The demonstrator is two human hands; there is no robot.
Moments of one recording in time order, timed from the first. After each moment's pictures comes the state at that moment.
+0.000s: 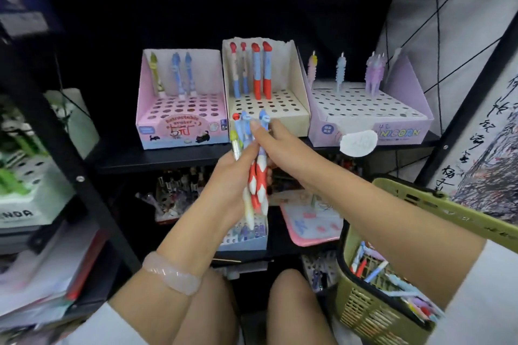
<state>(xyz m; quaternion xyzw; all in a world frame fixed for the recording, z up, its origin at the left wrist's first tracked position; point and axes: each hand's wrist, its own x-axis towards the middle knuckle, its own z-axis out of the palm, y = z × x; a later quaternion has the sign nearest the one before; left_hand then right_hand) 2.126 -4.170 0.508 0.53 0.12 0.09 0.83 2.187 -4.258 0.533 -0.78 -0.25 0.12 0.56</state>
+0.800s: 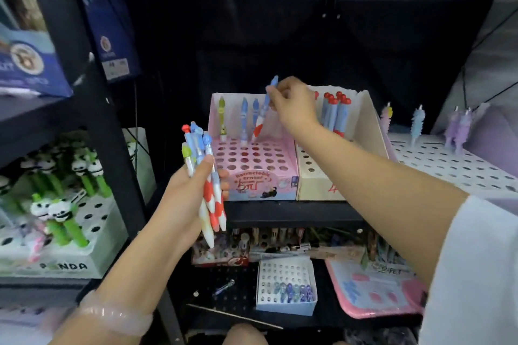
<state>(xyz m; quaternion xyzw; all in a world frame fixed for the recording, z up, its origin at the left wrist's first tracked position) 2.124 -4.006 0.534 0.56 0.15 0.23 0.78 2.301 -4.097 0.609 -0.79 -0.26 -0.16 0.53</state>
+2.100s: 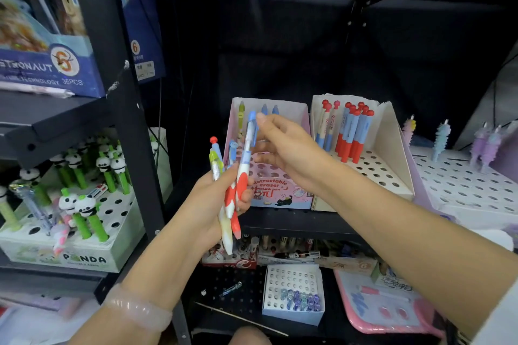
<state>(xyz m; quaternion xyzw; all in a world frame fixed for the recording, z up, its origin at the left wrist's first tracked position) 2.125 -4.010 0.546 0.47 0.13 0.15 0.86 2.229 -4.102 0.595 -0.63 -0.35 0.23 0.66</state>
